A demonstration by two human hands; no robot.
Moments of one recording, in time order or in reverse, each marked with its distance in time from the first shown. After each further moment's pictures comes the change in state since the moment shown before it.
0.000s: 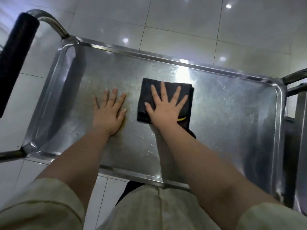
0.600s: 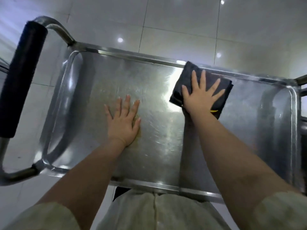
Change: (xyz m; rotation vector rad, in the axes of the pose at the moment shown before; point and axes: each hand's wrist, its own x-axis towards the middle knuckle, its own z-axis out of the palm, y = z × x) left_hand 0.007 -0.010 0.002 -0.051 0.010 0.064; right_hand 0.066 0.037 -0.023 0.056 0.096 0.349
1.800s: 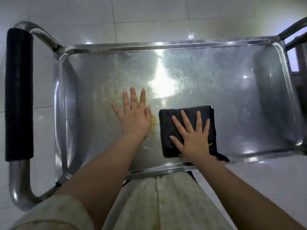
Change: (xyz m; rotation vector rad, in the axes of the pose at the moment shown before) left_hand 0.013 -0.012 0.001 -0.081 0.030 0.041; right_hand -0.214 -0.019 0.069 -0.011 -0.021 -0.236
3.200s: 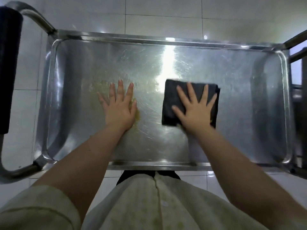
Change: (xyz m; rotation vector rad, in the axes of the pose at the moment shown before) left_hand 0.003 0.005 -0.002 0.072 -0.007 -0.030; right_hand 0.089 0.081 -0.040 -0.040 0.012 -0.023
